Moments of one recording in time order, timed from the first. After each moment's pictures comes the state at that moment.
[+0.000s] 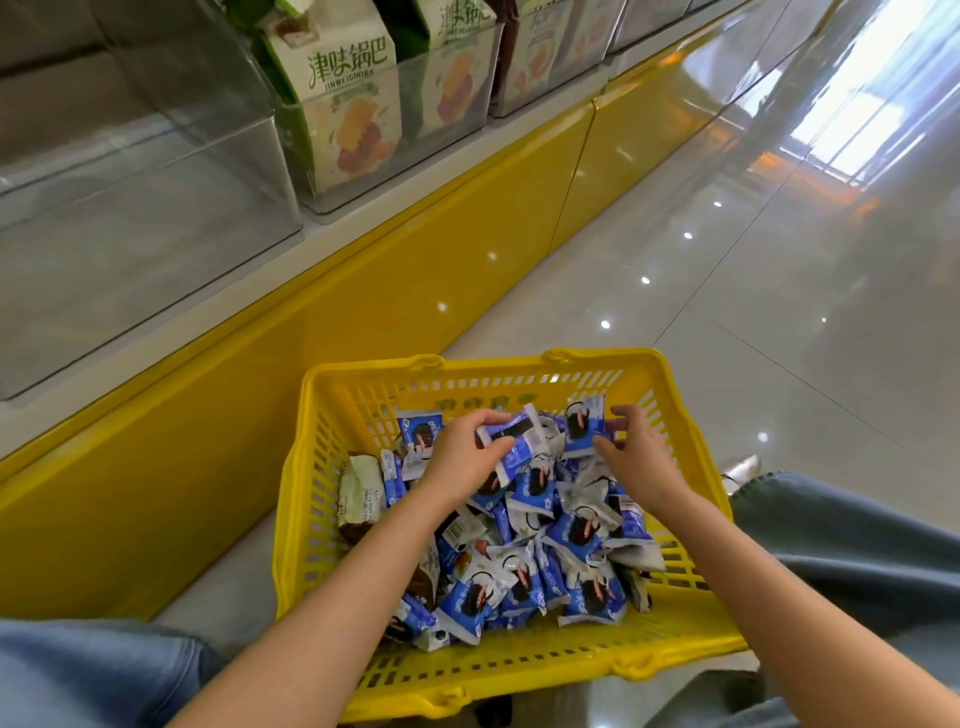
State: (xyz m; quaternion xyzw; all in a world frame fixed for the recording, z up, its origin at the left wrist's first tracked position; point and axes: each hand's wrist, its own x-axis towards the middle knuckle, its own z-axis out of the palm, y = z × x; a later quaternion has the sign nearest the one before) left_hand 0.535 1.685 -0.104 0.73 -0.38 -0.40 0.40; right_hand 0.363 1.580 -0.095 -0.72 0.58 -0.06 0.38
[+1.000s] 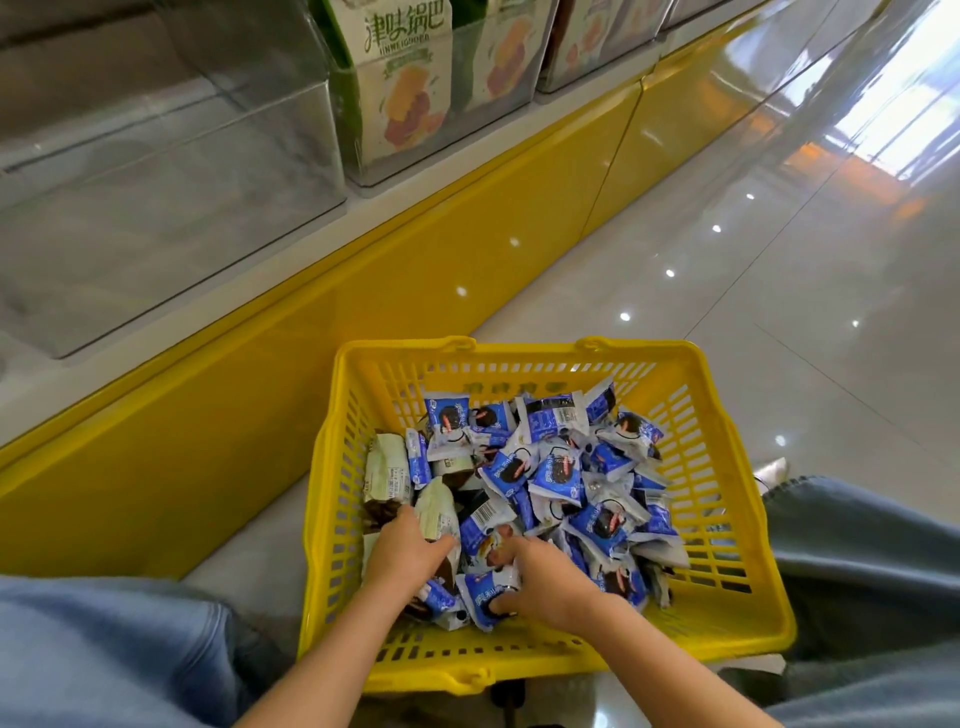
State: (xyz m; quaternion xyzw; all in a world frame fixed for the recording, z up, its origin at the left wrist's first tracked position) left_hand 0.543 1.794 -0.186 0.87 -0.23 -0.41 0.16; right_hand 0.390 1.704 -0.156 -0.80 0.37 0.26 0.40
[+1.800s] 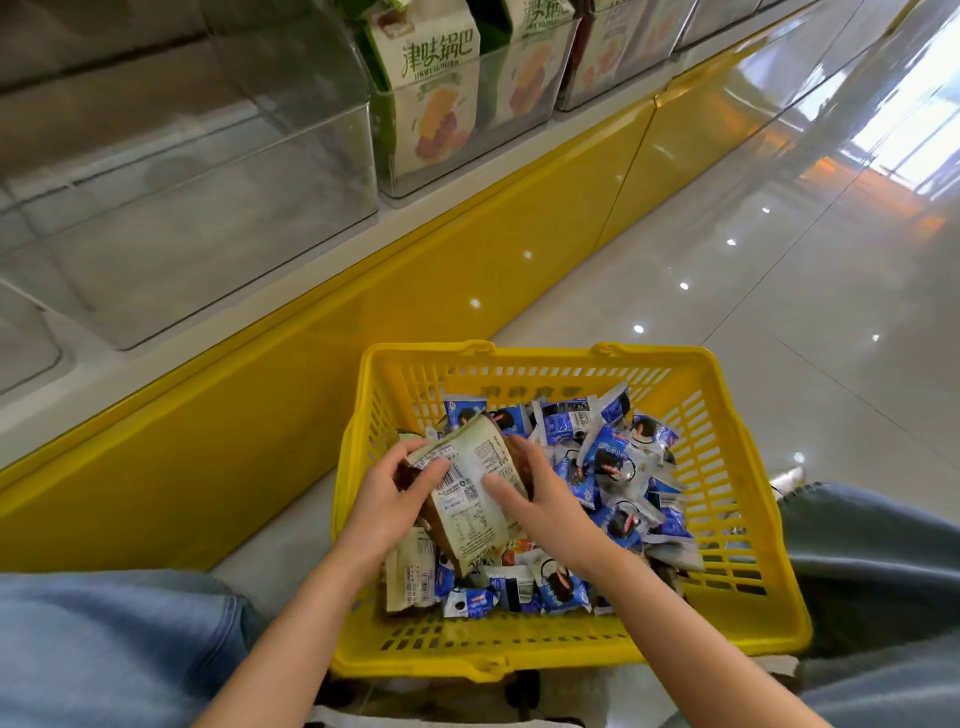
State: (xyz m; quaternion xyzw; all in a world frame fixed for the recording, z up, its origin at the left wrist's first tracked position) left_hand 0.578 1.803 -0.093 0.72 -0.20 -0.42 0.52; right_hand 0.432 1.696 -0.089 -0.68 0.39 -0.02 0.62
